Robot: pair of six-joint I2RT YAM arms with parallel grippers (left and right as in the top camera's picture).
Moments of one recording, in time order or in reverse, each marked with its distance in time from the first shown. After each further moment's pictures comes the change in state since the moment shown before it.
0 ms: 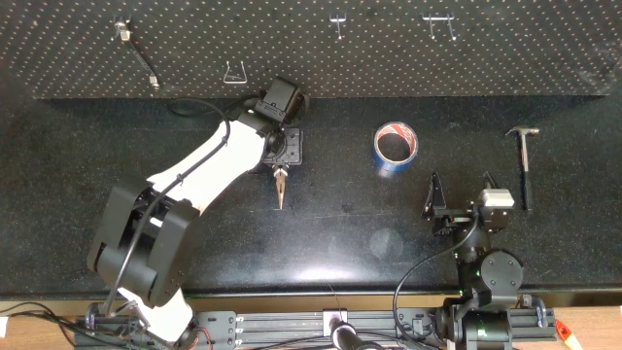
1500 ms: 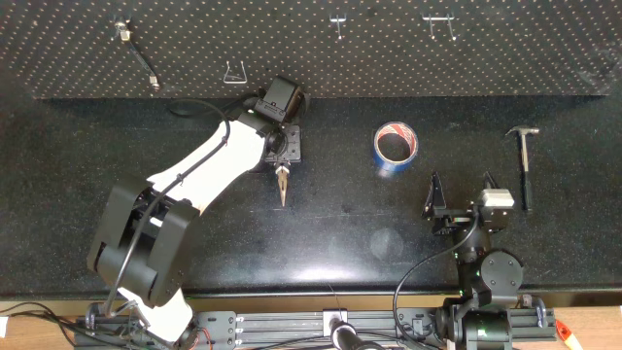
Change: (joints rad) left arm 0.000 0.000 0.000 0.024 0.000 -0.031; right arm 0.000 0.000 0.000 0.000 0.000 0.000
